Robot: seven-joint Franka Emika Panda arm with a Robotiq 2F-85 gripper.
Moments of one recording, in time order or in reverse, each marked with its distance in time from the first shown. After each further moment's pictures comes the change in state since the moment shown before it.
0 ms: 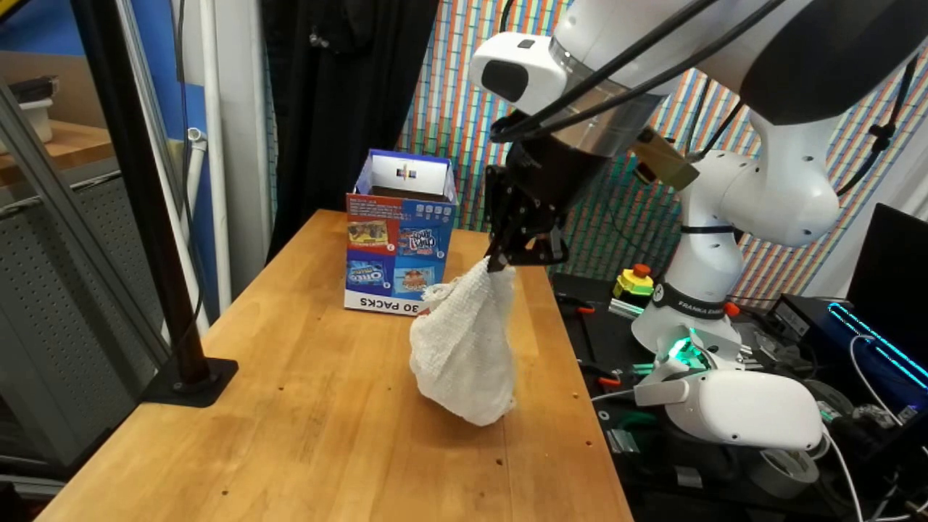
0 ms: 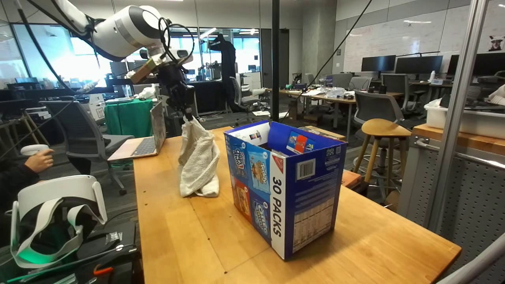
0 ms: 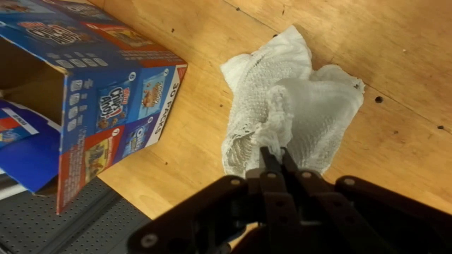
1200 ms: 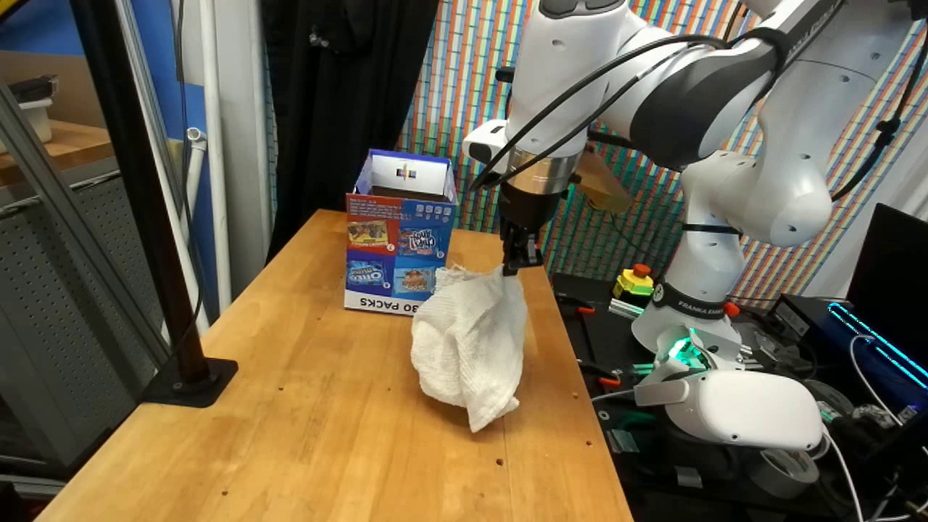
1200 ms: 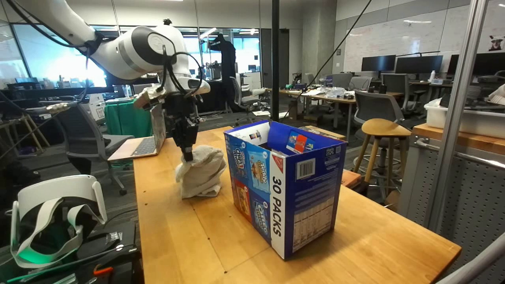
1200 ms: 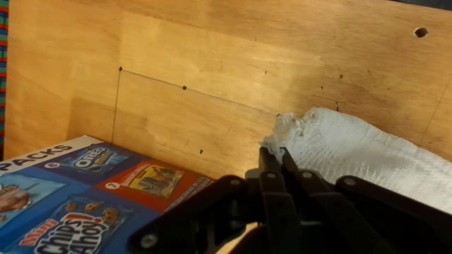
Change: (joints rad) arm -0.210 -0.112 -0.033 -0.322 0.140 0.115 -0.013
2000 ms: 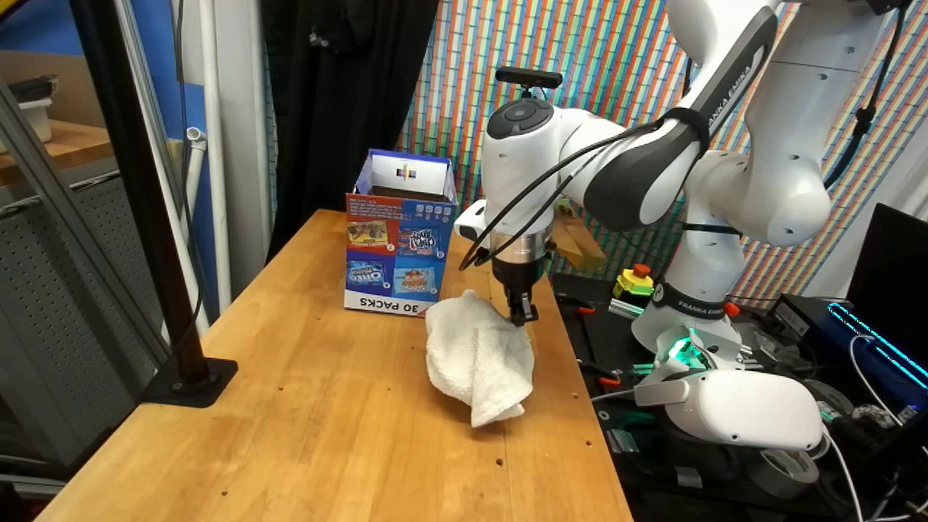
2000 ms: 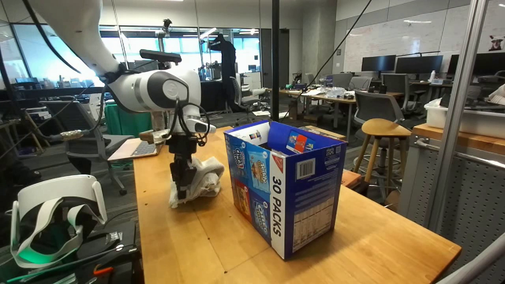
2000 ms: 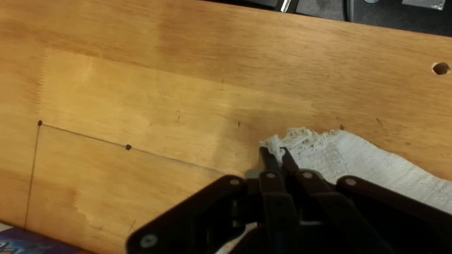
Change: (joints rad) arm -0.032 0.189 -0.017 -0.072 0.069 0.132 -0.019
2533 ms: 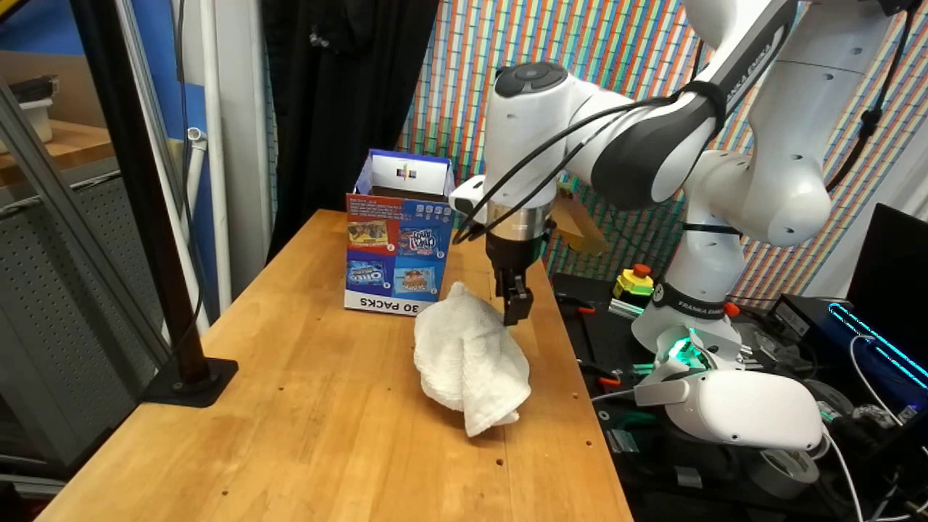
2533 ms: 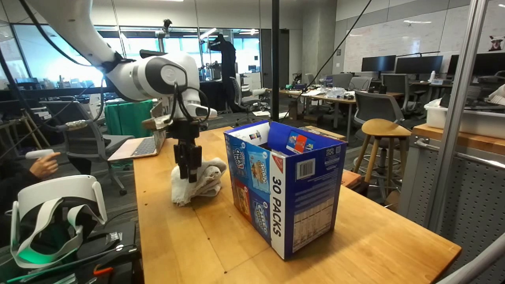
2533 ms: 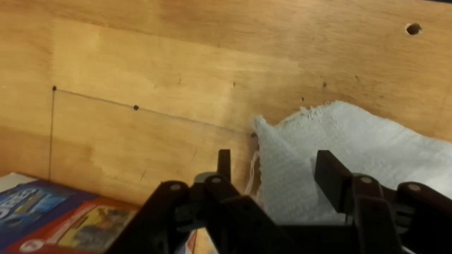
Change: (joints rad) arm 0.010 -0.065 0.007 0.040 0.000 -0.002 0.016
